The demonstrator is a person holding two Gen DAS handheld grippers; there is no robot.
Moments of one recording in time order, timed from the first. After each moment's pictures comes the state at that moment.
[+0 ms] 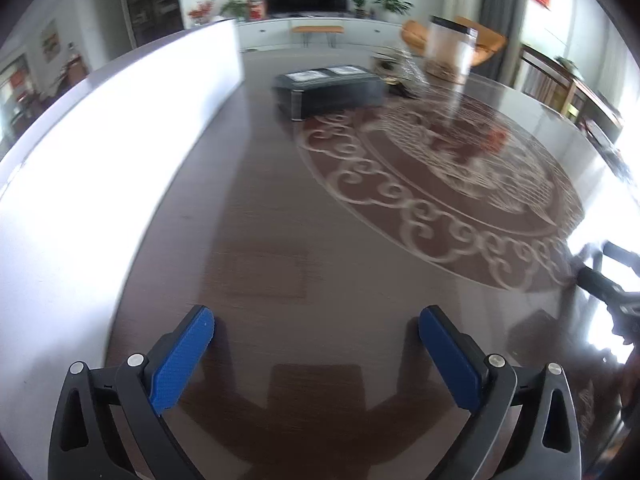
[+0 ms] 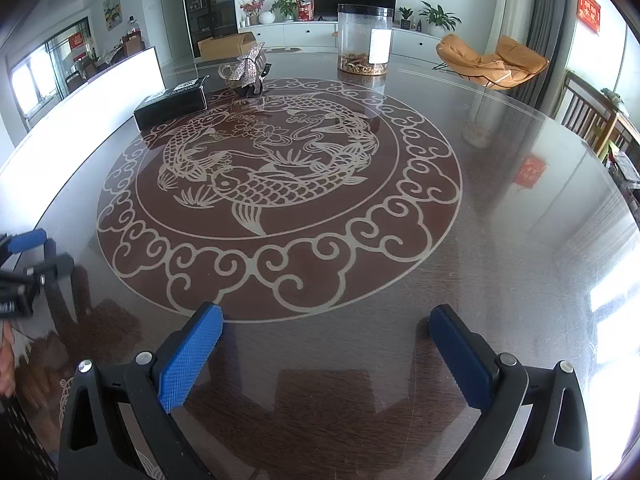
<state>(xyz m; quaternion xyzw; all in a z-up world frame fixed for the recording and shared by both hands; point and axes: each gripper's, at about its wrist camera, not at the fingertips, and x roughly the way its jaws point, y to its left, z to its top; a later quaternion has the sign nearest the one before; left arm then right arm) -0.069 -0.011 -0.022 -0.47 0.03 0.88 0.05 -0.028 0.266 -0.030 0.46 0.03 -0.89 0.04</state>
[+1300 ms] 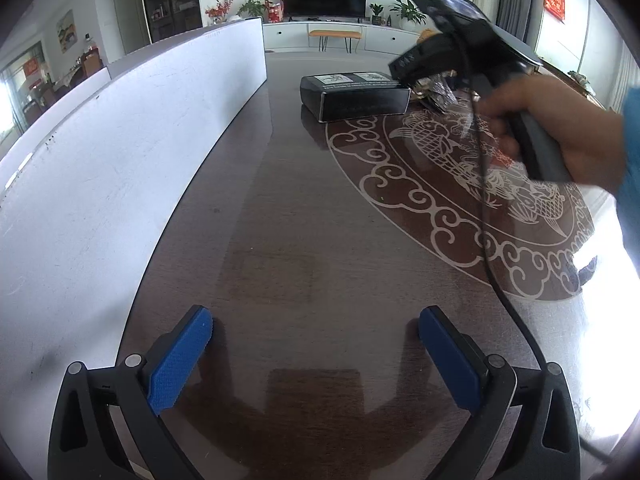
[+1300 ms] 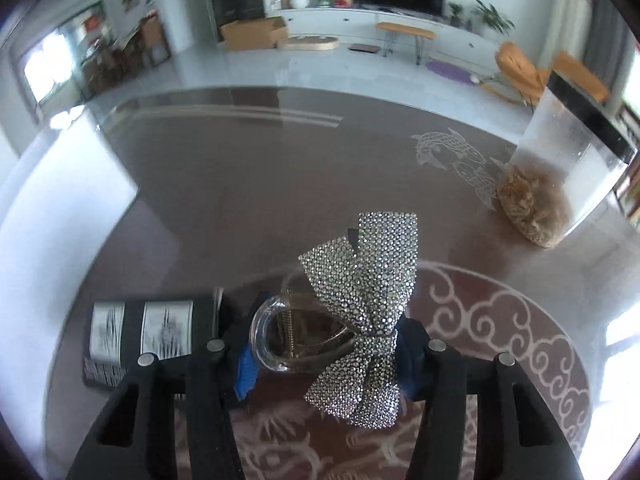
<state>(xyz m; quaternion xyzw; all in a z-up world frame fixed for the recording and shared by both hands) -0.067 -0.019 -0.022 -0.46 0.02 0.89 0.03 -0.316 0.125 -0.016 0.48 0.05 -0.87 0.09</state>
